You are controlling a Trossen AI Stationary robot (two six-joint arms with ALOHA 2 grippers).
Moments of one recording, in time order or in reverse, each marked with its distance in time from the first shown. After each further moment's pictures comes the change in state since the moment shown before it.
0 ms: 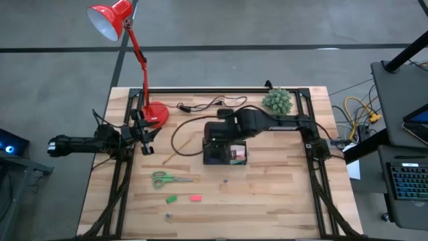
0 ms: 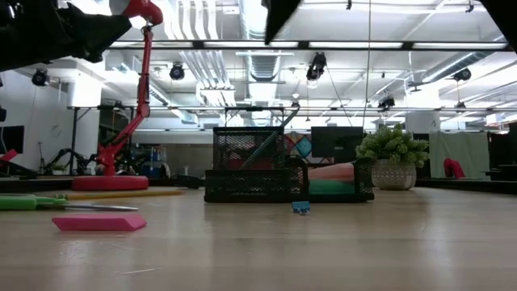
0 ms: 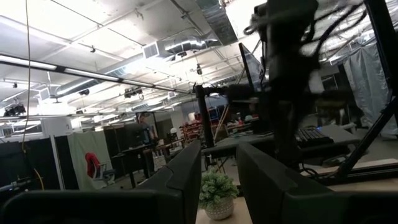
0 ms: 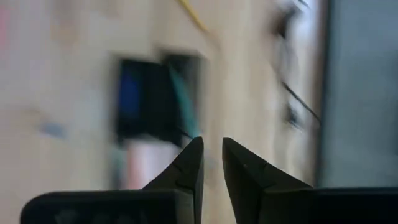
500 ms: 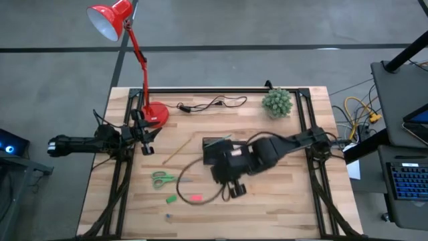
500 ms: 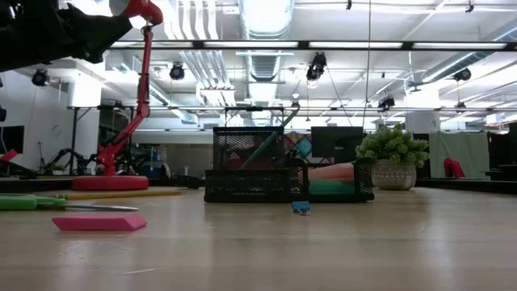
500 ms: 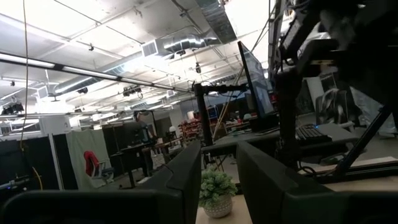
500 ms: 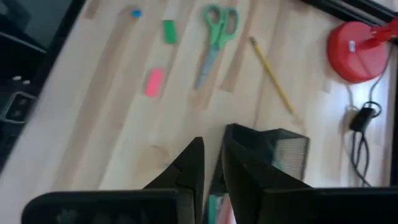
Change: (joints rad) left arm 0.000 0.000 0.000 -0.009 0.002 -0.005; right arm 0.253 -0.058 -0.031 0.149 -0.050 0.032
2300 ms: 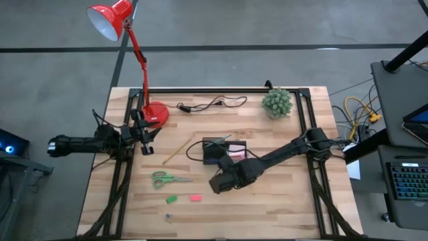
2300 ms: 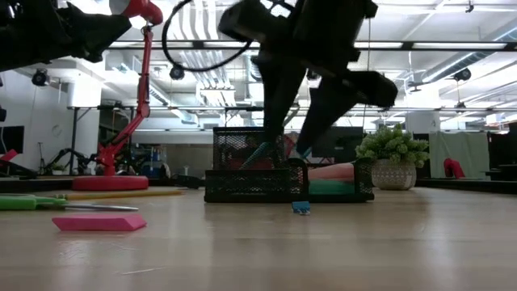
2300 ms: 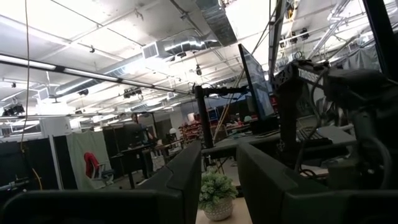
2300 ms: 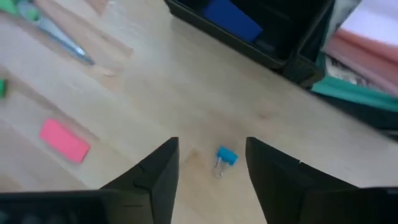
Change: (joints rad) left arm 0.000 -0.002 0.000 0.010 0.001 0.000; right arm -0.001 0.017 -0.721 0.492 0.083 1.412
